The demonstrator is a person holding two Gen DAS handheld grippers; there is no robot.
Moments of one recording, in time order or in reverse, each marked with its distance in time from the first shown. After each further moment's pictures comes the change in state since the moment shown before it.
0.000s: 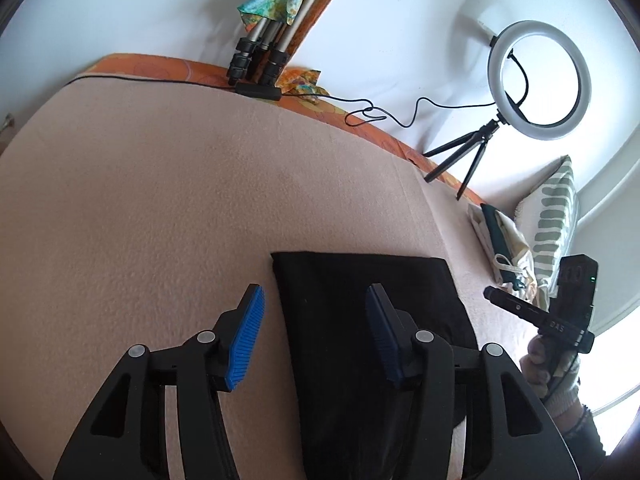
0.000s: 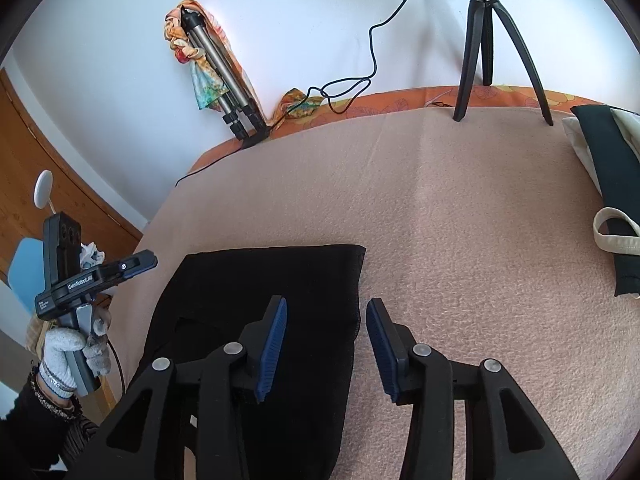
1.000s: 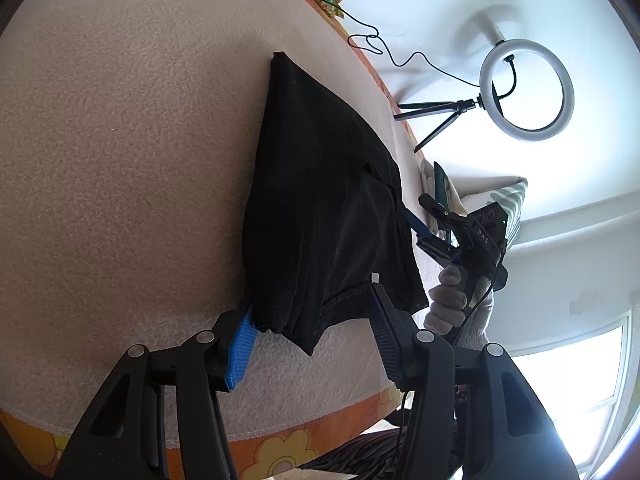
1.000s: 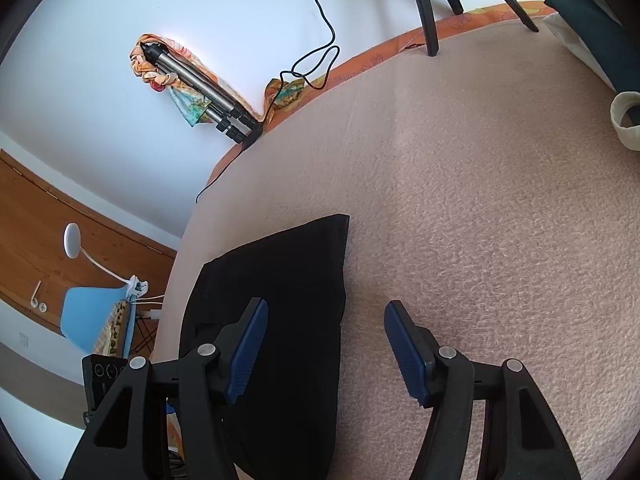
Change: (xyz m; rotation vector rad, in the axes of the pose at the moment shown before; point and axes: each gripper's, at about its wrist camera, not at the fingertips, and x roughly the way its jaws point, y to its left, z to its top) left arm -0.012 0.006 -0.116 -0.324 0.170 -0.255; right arm 0.033 -0.047 -0.006 0.221 0.081 0.220
